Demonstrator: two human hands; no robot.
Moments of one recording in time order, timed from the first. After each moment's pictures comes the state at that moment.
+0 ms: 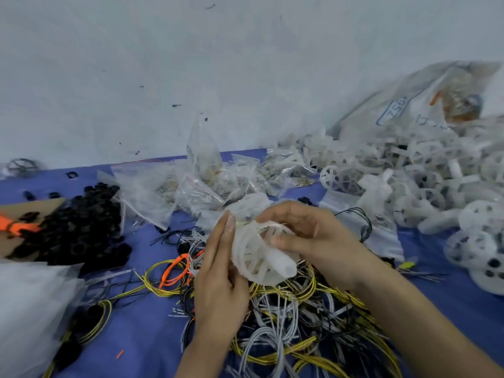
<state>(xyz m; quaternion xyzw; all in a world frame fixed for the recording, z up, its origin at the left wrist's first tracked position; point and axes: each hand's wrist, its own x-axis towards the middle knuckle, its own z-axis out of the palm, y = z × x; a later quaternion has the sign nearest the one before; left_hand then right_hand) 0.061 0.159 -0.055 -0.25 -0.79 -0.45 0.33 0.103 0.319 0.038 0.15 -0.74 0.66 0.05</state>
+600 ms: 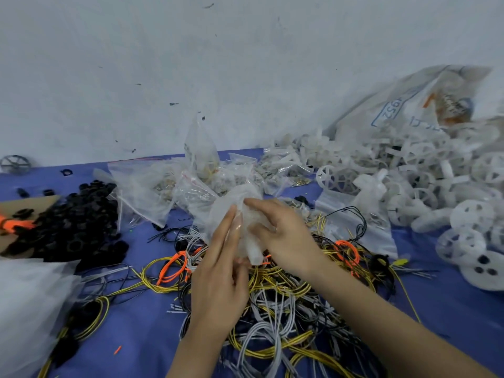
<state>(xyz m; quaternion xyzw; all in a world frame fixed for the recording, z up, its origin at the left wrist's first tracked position) 0.064 0.155 -0.044 -0.30 -0.80 -0.40 0.32 0.071 0.290 0.017 0.08 -0.86 0.48 0.17</state>
